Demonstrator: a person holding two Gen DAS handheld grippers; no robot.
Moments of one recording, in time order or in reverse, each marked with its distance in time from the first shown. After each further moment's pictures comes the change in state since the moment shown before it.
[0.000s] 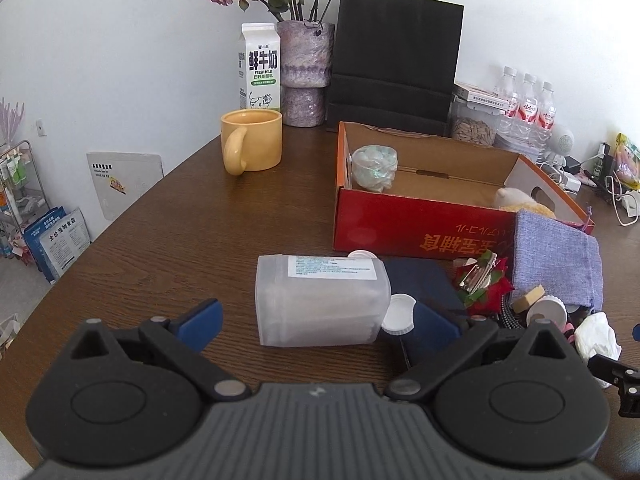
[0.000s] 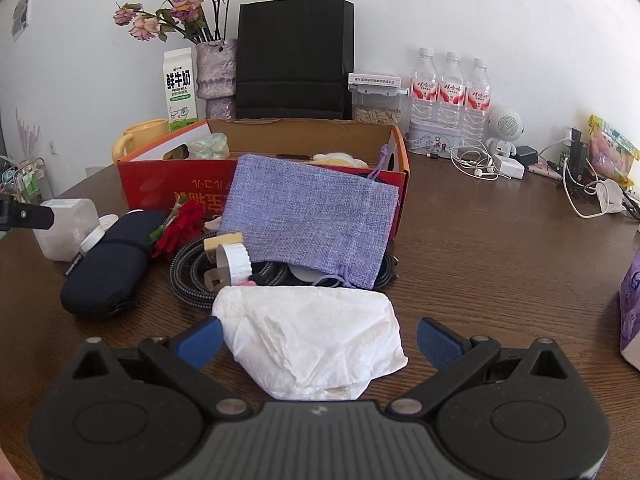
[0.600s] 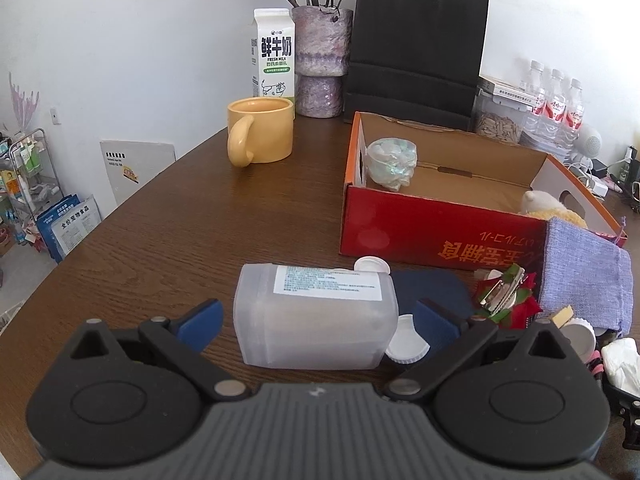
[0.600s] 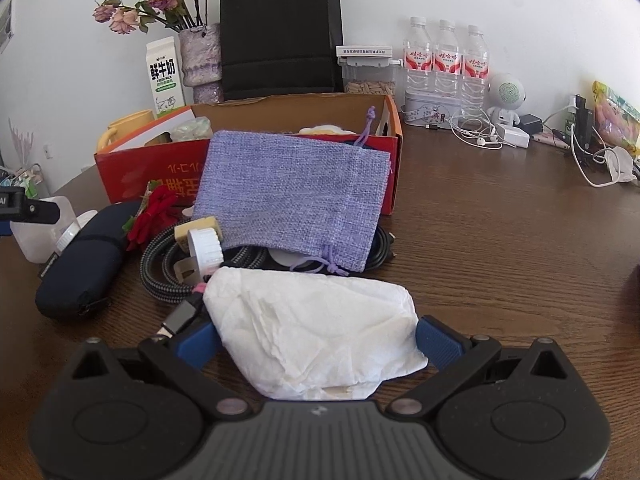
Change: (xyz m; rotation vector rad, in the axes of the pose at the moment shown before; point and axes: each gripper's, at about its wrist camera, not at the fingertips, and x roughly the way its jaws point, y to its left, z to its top) left arm 0.032 -0.013 0.007 -0.031 0.023 0.069; right arm 0.029 -0.015 -0.006 0.052 0.046 0.019
